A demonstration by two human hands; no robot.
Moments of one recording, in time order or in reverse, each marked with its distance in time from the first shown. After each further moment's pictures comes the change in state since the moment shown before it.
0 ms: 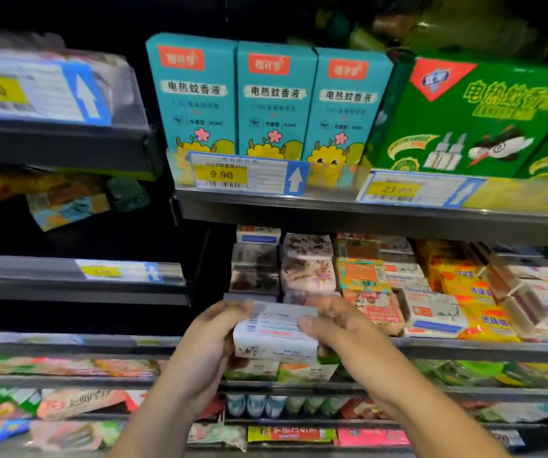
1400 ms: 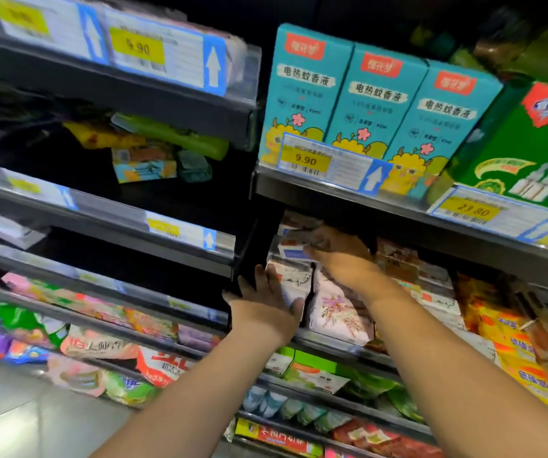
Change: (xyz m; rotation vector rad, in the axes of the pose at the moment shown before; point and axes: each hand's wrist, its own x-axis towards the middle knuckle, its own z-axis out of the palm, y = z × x) left_hand 0.085 -0.037 0.019 1.654 0.271 -0.091; right_hand 0.159 -0.036 -0.007 -1.019 0.142 -0.317
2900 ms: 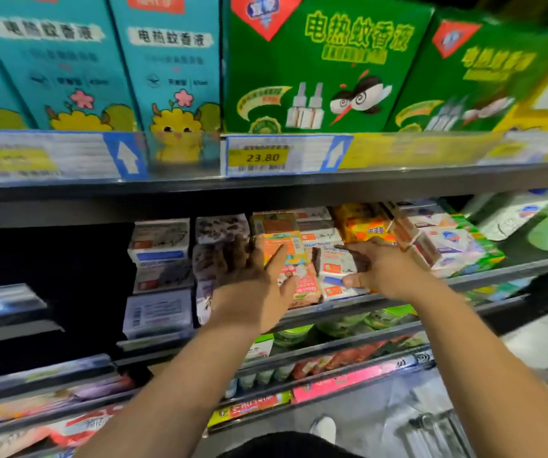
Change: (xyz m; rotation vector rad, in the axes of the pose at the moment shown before) left_hand -0.007 0.125 0.009 0.076 0.190 0.626; right_hand -0.167 0.183 -0.071 0.000 -0.079 0.518
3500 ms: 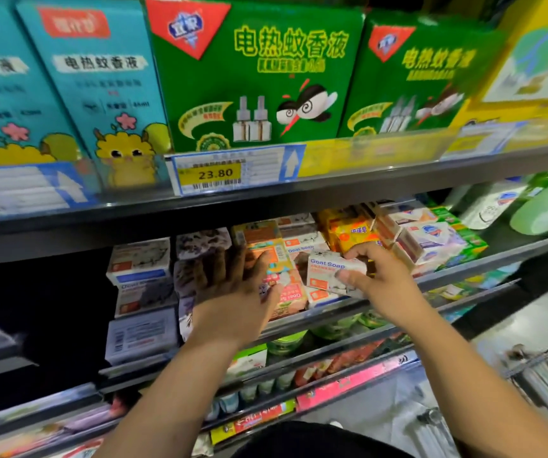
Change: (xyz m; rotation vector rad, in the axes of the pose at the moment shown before) left_hand -0.003 0.000 -0.001 0.096 0.083 0.026; right_hand -0.036 0.013 0.026 0.610 0.366 -0.110
